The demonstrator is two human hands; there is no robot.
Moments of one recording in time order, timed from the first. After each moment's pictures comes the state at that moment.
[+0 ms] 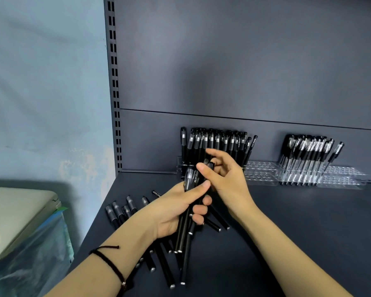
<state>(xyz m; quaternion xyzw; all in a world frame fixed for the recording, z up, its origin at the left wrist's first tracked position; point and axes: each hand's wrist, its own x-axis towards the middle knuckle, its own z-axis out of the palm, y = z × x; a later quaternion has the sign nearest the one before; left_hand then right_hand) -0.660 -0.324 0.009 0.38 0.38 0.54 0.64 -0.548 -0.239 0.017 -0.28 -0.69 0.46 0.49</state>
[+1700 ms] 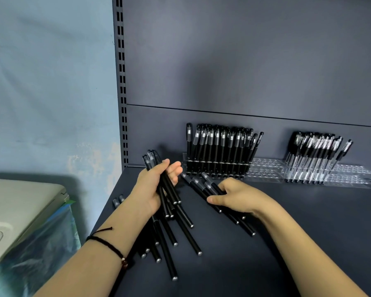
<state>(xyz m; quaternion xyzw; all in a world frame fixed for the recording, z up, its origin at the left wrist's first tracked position) -0.705 -0.312 0.005 0.13 0.38 0.76 0.52 -0.526 -0.216 0.010 -0.43 -0.85 0.29 0.05</state>
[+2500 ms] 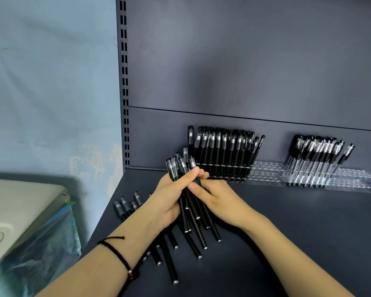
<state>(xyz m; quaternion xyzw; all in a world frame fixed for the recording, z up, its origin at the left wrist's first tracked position) -0.676 -0.315 0.000 0.28 0.38 0.69 0.54 -0.550 -0.248 0.003 -0.23 -0.88 0.32 0.25</state>
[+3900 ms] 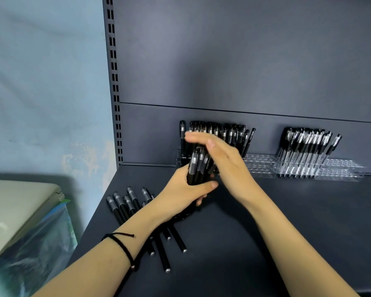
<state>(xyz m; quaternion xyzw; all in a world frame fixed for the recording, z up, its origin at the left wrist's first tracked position) -0.655 -0.314 0.001 0.59 0.49 0.55 0.33 -0.536 -0.257 0.045 -0.11 -0.83 0.36 0.42</state>
